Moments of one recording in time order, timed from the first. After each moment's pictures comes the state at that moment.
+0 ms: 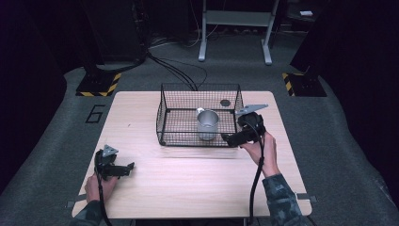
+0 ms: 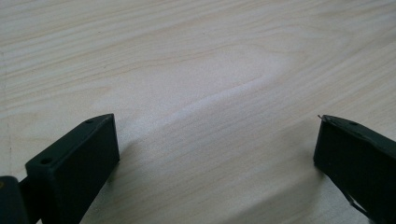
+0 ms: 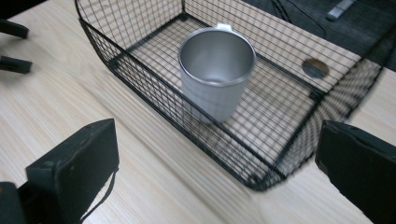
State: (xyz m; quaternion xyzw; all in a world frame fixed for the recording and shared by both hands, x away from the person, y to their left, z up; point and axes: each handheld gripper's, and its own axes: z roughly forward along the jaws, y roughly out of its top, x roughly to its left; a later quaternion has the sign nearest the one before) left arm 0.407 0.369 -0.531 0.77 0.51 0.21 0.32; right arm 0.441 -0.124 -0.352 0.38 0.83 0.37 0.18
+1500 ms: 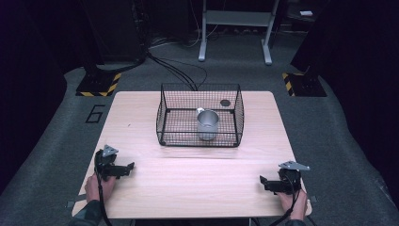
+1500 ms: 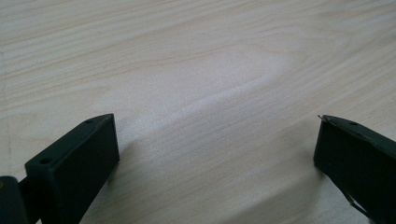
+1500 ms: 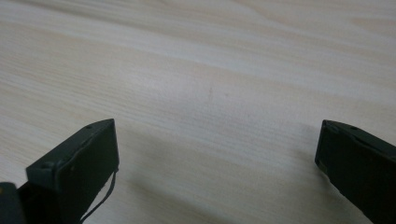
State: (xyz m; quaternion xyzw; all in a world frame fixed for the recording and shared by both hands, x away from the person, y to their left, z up) left arm 0.408 0.368 -0.532 0.77 0.50 0.22 0.33; right arm 0.357 -0.261 -0.526 0.54 0.74 0.35 0.19
